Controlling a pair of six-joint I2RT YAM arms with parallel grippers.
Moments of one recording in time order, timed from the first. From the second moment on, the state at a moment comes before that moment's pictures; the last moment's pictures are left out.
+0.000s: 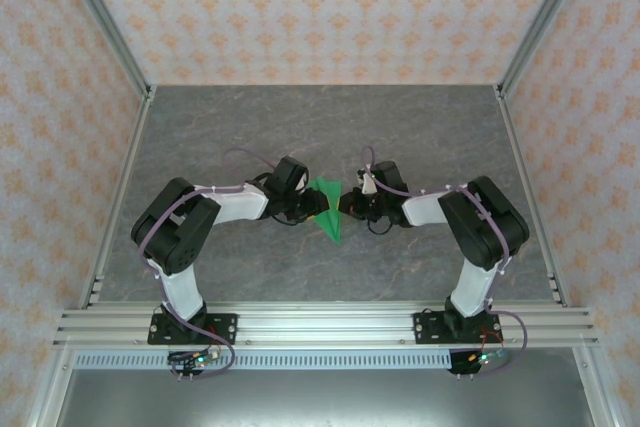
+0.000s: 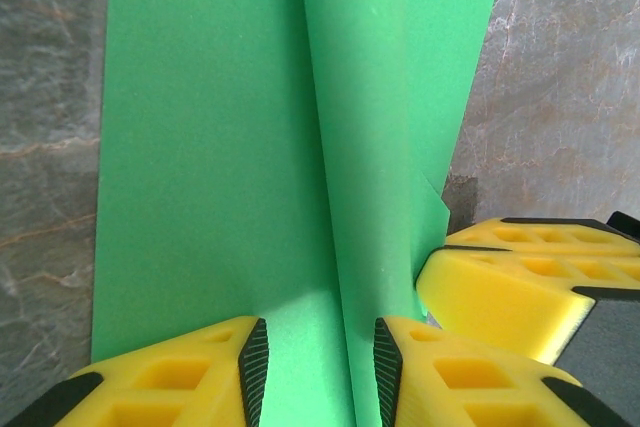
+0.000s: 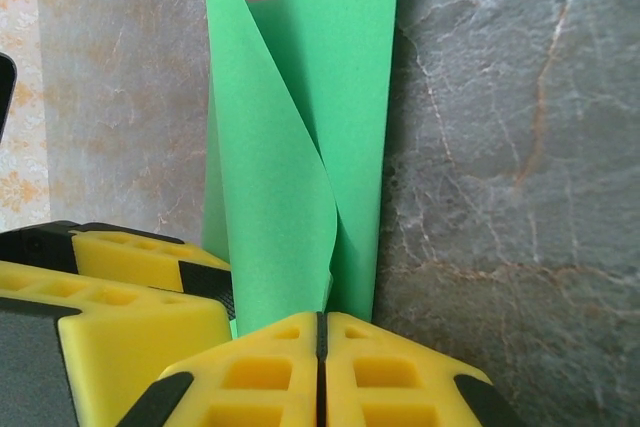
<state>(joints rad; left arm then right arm) -0.55 1.81 0.92 -0.06 0.36 -0.93 0.49 1.79 0.72 0.27 -0.56 0.76</state>
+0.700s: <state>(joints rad) -0.55 1.81 0.92 -0.06 0.36 -0.93 0.49 1.78 0.75 0.21 -0.54 0.73</state>
